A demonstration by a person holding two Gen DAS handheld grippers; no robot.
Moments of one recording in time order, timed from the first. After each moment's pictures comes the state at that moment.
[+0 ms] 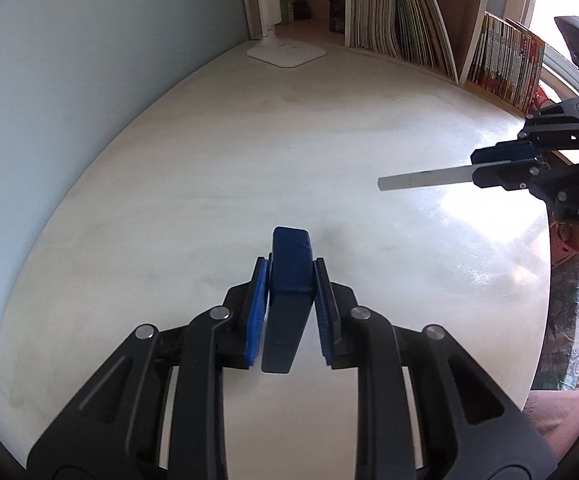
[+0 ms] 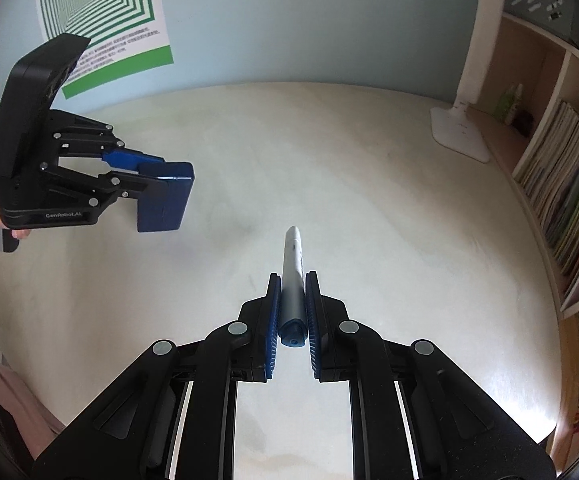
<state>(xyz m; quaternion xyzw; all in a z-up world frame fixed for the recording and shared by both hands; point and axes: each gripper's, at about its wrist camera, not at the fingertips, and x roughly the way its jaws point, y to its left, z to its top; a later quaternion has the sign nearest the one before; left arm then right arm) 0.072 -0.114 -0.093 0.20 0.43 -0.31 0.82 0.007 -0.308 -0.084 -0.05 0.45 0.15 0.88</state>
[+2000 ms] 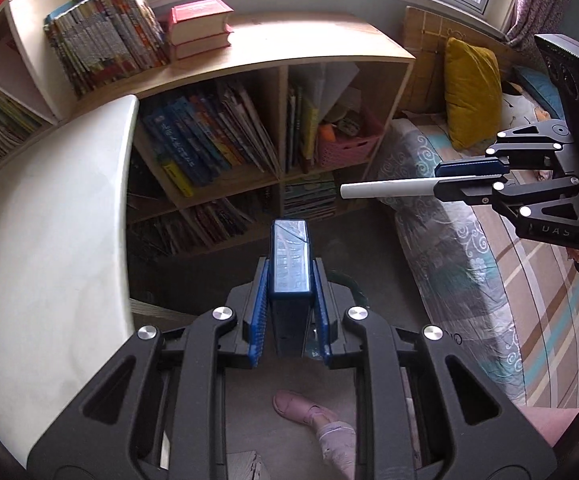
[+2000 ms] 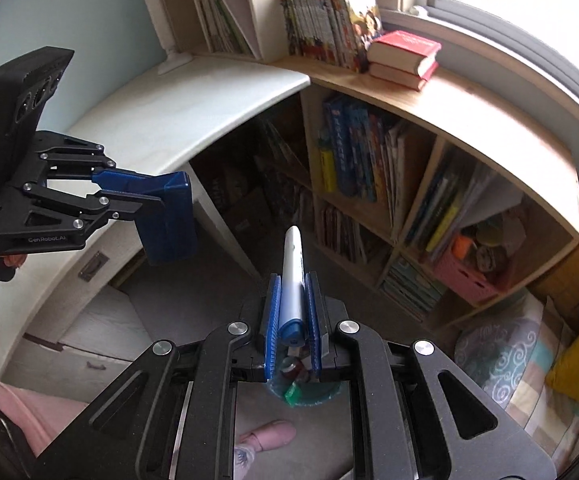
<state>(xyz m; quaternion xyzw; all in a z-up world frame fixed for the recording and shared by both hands) -0.239 -0.364 -0.112 0.35 0.37 -0.63 0.59 -0.420 -0.443 -0.128 0.19 0.44 -0.20 0.85</state>
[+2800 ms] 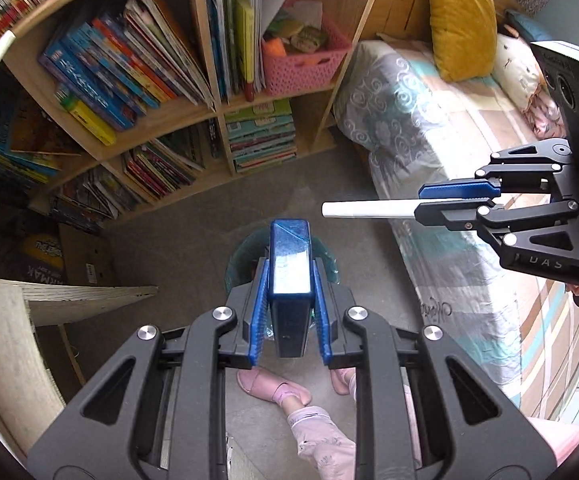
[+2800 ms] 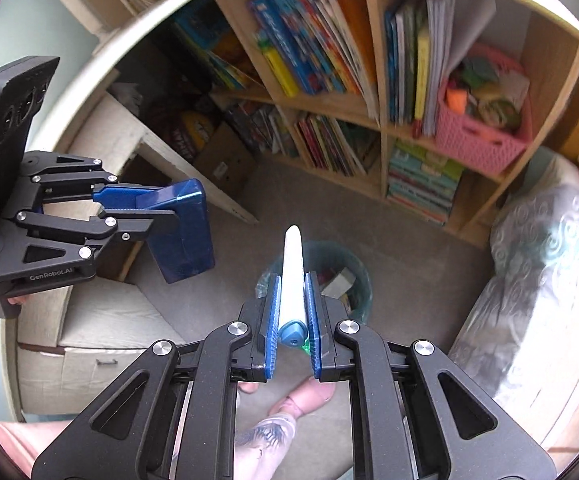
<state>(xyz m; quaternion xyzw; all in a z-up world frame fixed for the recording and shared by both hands) -0.308 -0.413 -0.252 0.41 0.44 -0.62 0.51 -0.472 -0.454 -0.283 0.34 0.48 -0.22 0.78</state>
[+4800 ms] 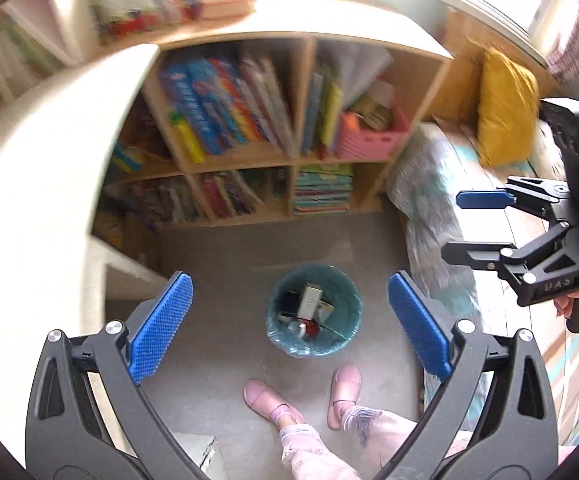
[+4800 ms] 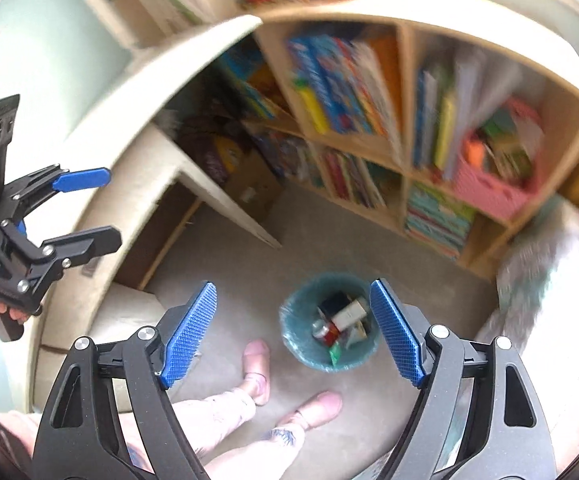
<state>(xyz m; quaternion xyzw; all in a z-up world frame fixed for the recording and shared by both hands) -0.256 -0.351 -0.138 0.31 0.42 -0.56 0.65 -0.436 -0.457 -0.182 0.28 0.44 -0.17 0.83</state>
